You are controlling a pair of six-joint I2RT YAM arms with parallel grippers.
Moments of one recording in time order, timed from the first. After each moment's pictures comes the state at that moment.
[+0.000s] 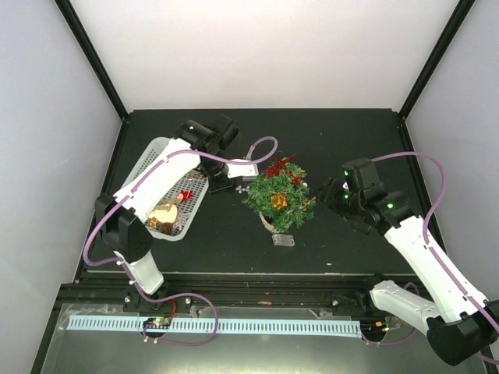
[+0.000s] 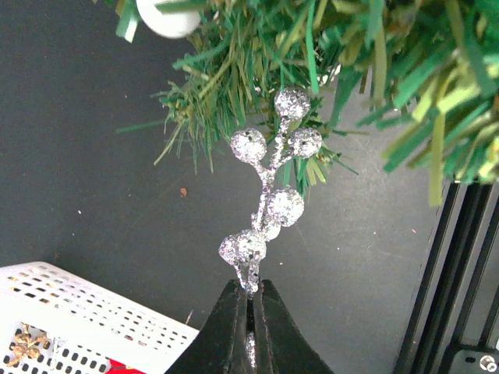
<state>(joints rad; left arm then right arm) -0.56 1.72 1.73 -1.39 0.23 0.78 0.45 0.98 1.01 -0.88 -0.07 0.90</state>
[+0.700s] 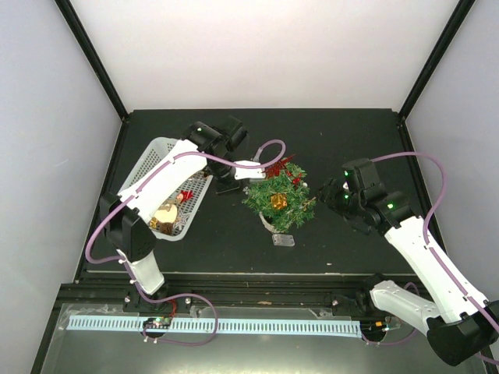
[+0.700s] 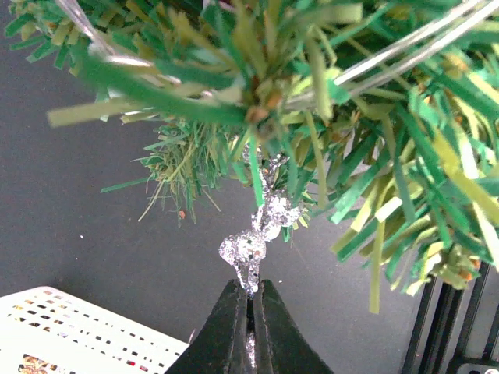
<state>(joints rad) -0.62 1.74 1.76 -1.37 0.22 0.74 0.45 0.98 1.00 -0.88 -0.06 0.90</state>
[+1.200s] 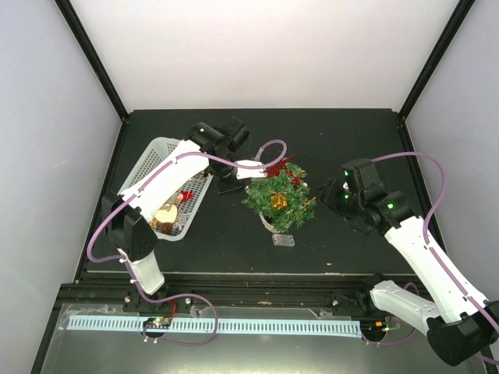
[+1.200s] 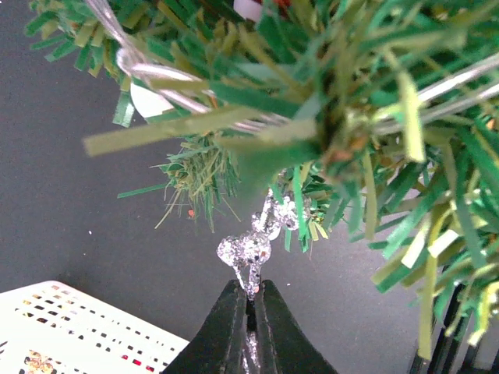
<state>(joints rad) -0.63 1.75 1.76 -1.35 0.20 0.71 0.45 0.98 1.00 -0.88 -0.06 0.90</state>
